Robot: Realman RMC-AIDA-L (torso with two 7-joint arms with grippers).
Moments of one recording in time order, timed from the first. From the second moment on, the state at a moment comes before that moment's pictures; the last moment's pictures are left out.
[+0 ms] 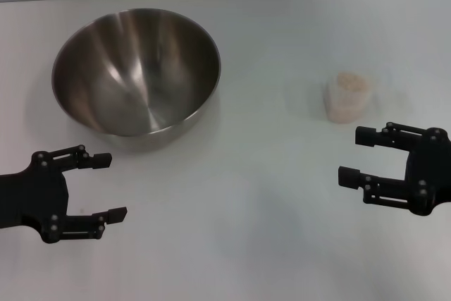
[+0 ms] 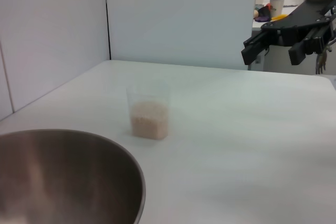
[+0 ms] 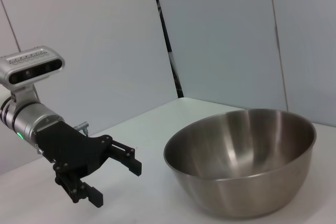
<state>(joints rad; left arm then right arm) -0.25 -2.05 0.88 0.94 1.93 1.74 -1.17 -0.15 2.09 -1.22 -1.42 -1.56 -1.50 1.64</state>
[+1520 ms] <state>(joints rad) -0.73 -2.01 0.78 1.27 2.68 1.64 -2.58 -0.08 2.08 -1.22 -1.38 -1.59 -1.52 1.54</state>
